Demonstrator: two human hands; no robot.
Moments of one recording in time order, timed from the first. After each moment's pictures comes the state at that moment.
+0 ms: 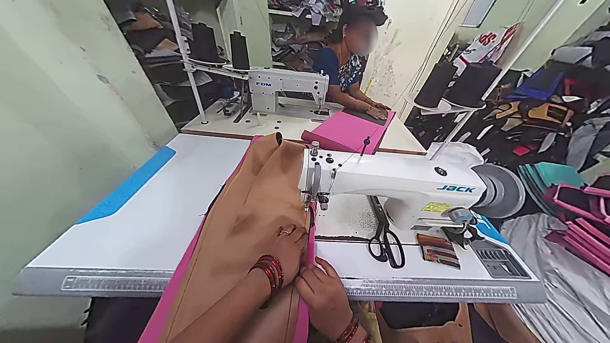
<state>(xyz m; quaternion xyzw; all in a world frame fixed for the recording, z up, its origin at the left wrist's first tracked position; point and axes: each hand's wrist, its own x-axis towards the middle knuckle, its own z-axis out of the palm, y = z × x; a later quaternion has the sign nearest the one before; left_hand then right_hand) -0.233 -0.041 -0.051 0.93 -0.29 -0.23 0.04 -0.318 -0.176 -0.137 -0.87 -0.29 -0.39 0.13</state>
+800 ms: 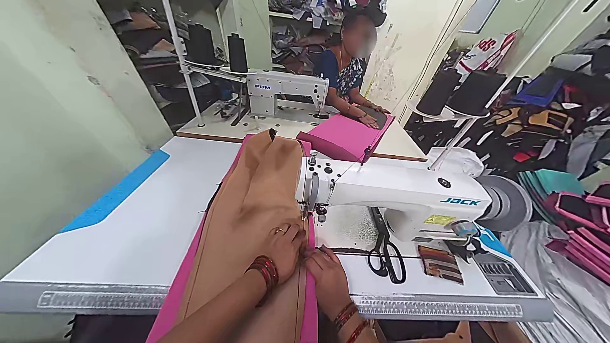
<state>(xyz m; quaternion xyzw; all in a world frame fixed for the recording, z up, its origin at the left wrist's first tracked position) -0.209 -0.042 -0.061 0.95 -0.28 -0.13 0.07 -0.274 -0.193 -0.143 -0.91 -0.21 -0.30 0.22</state>
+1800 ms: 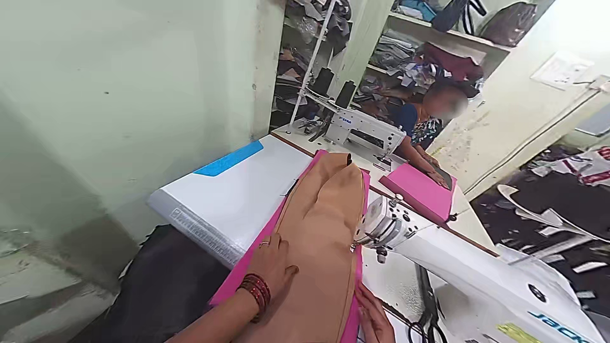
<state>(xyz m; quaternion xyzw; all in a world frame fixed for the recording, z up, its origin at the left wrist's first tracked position) -0.266 0.068 -0.051 0.97 0.06 -0.14 0.18 -0.289 -0.223 -0.144 -0.84 -0.18 -0.14 0.49</state>
